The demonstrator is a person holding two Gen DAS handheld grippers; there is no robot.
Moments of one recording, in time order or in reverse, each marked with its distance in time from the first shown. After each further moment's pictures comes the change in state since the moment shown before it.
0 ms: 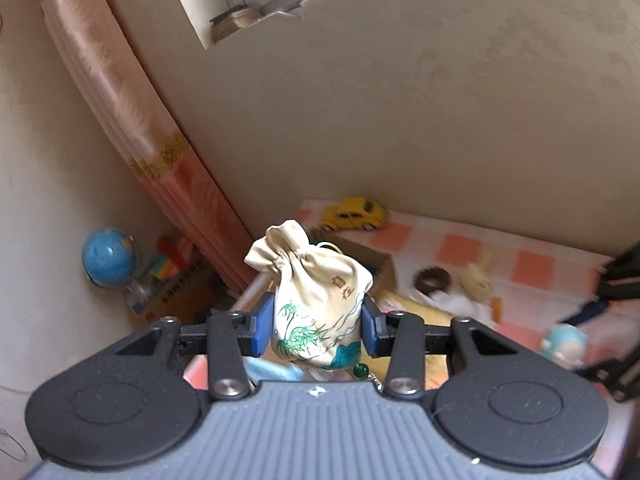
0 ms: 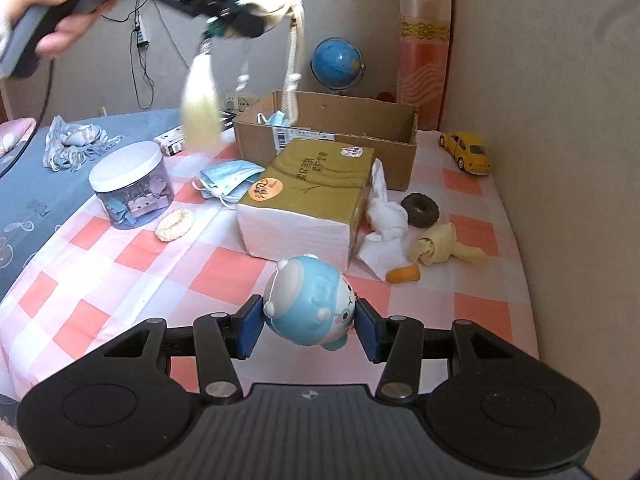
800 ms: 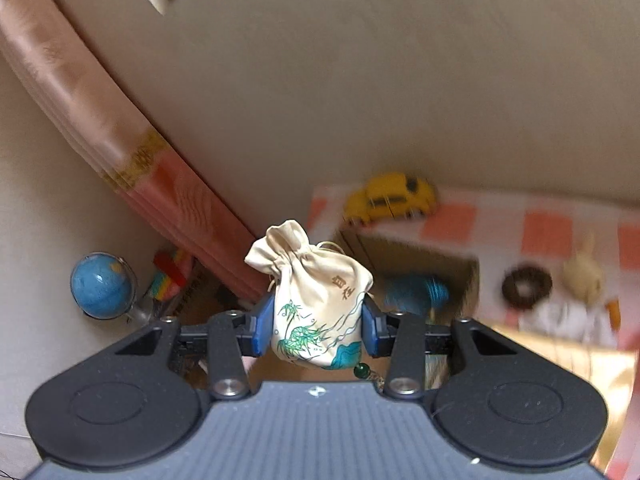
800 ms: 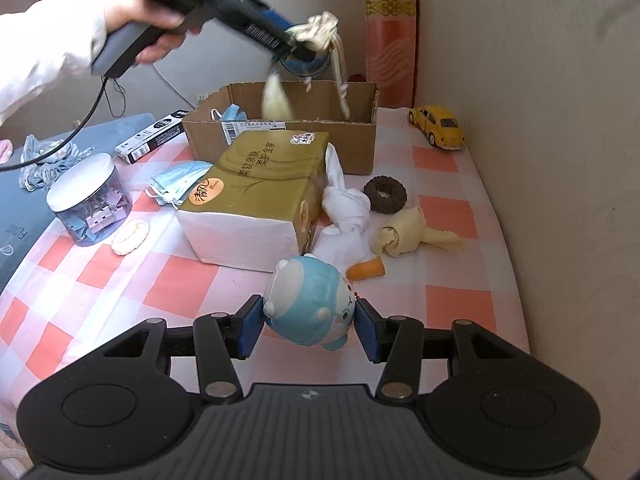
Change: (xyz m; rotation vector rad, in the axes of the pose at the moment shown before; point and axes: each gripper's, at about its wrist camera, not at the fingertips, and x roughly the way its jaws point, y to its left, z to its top) left arm 0.139 0.011 0.002 0.143 0.063 0.012; right arm 0.025 -0.030 0.003 0.089 0.039 -0.024
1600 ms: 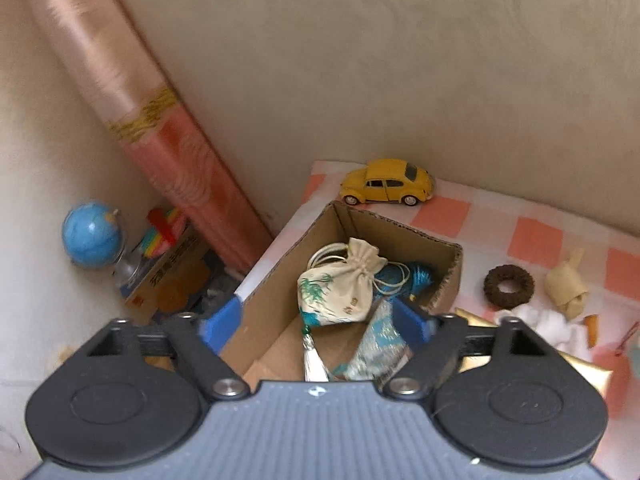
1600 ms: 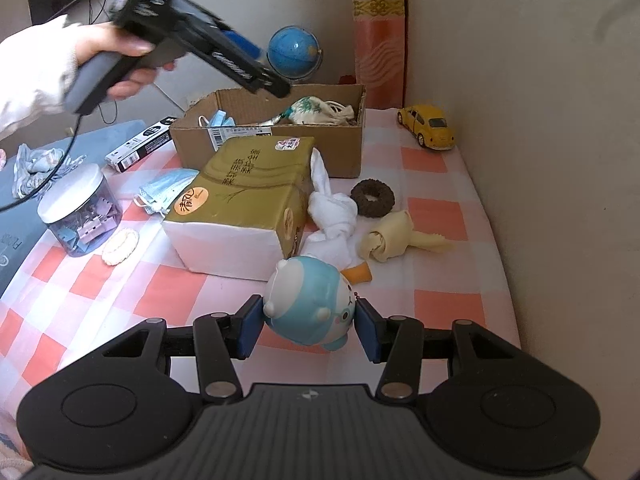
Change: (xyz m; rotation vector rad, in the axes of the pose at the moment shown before) left arm -0.015 0.000 -0.007 -0.184 0.047 -0.009; right arm -0.003 -0.005 0.004 0.024 -0.015 -0.023
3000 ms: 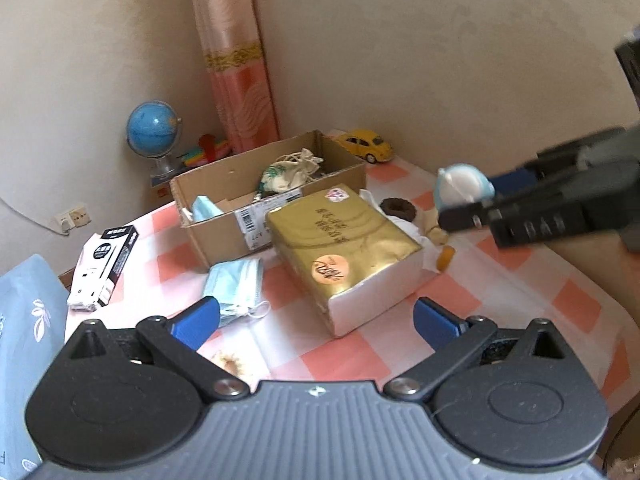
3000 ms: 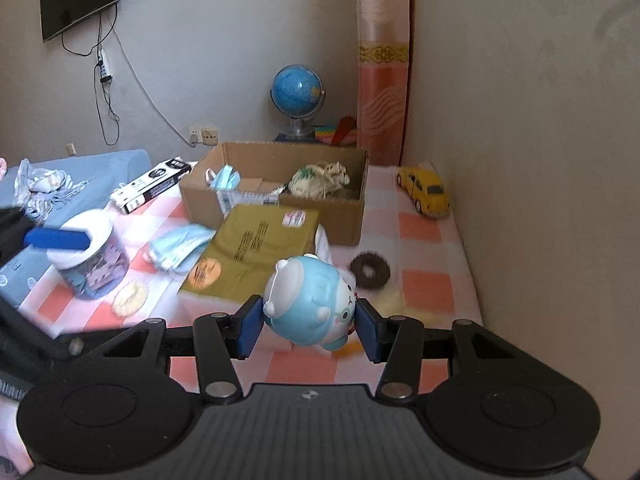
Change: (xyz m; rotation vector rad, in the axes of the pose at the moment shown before) left arm -0.139 -0.114 -0.117 -0.416 -0.037 0.095; right arm -0.016 0.010 0.050 -0.054 -0.100 -0.025
